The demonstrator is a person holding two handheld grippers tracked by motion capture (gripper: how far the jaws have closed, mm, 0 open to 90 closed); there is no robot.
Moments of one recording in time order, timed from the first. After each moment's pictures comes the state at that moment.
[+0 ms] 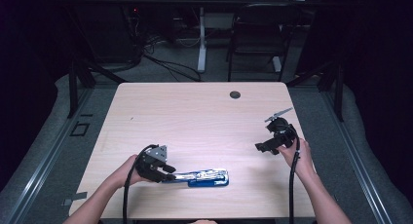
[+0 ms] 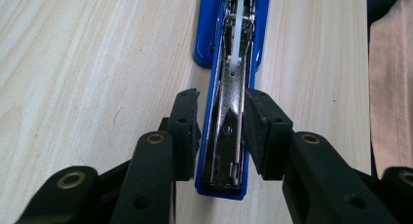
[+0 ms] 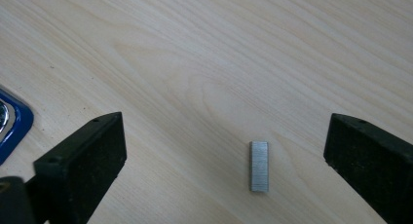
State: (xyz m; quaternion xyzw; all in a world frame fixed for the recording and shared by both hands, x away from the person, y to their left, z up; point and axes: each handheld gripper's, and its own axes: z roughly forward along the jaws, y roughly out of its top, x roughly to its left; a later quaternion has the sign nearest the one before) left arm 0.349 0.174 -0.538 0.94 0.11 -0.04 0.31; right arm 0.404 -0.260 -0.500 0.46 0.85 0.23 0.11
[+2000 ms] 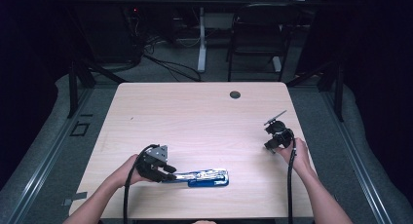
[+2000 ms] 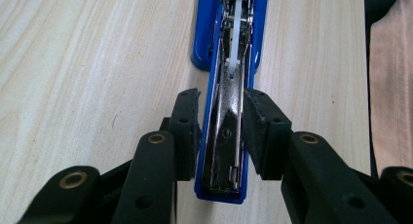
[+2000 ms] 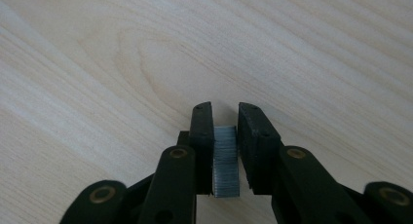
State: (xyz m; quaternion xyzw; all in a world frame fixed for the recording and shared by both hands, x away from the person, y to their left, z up) left arm 0.350 0.173 -0.538 0.94 0.10 -0.04 0.31; right arm 0.430 -0.270 -0.545 0.49 0.85 0.15 0.09
